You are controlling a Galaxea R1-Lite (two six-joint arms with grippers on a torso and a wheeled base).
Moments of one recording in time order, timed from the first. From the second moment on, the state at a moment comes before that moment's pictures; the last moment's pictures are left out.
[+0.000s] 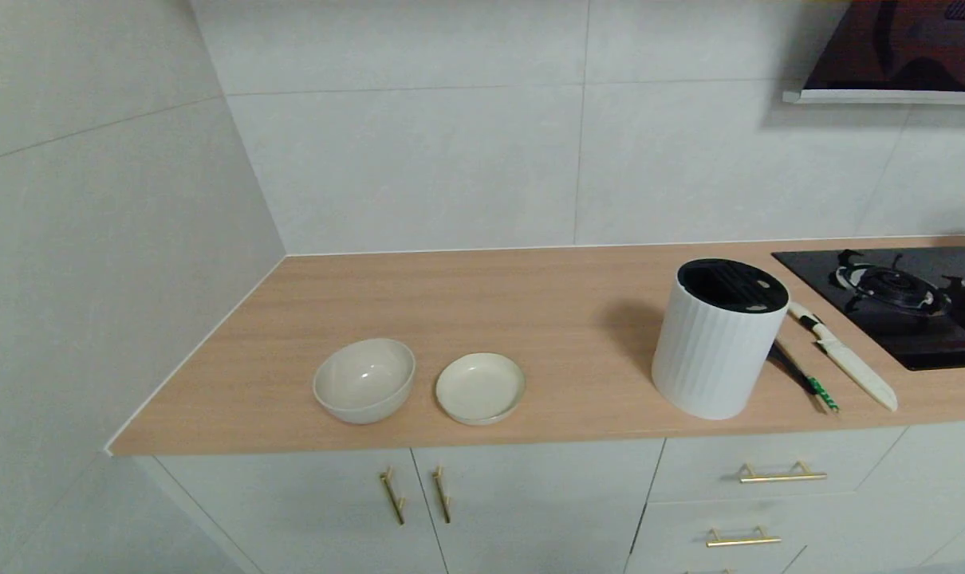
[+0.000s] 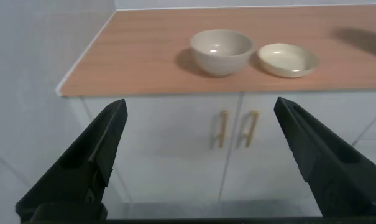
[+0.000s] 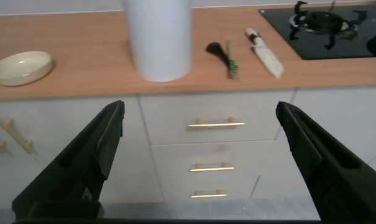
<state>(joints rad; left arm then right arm) 0.00 0.00 0.00 0.00 0.01 0.00 0.00 0.00 0.00 0.00 -0.01 0.01</state>
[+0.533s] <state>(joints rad) 0.00 0.00 0.00 0.00 0.01 0.00 0.00 0.00 0.00 0.00 -0.01 0.01</state>
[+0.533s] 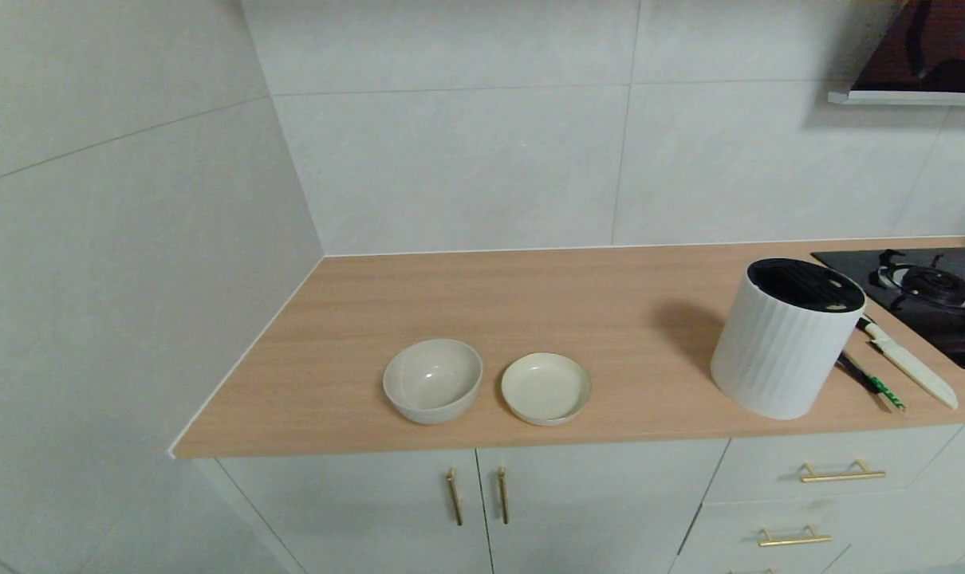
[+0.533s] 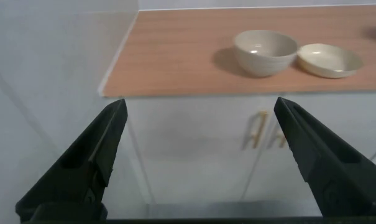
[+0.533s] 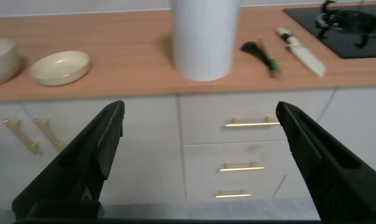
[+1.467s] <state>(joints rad) 0.00 0.00 0.00 0.00 0.01 0.00 0.00 0.00 0.00 0.00 -0.01 0.01</state>
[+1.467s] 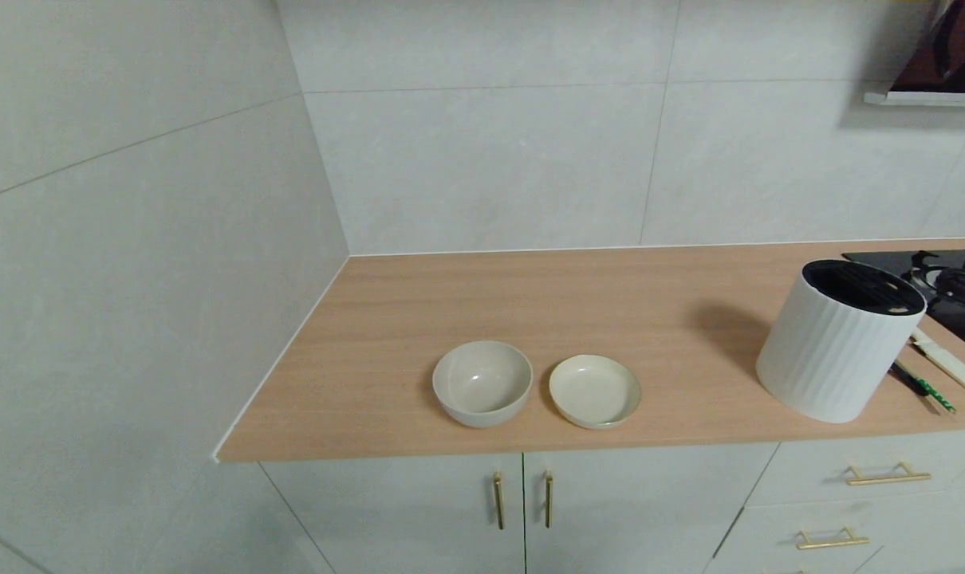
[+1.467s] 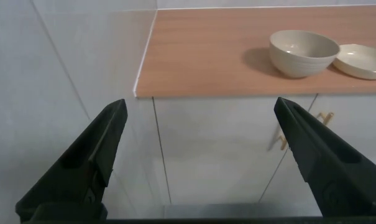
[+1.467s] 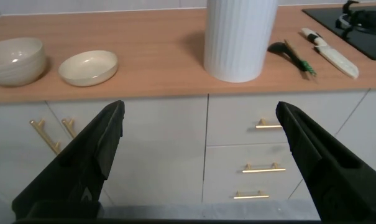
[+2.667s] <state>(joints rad) 0.00 0.00 0.00 0.00 0.01 0.00 0.00 0.00 0.00 0.00 -0.01 0.01</state>
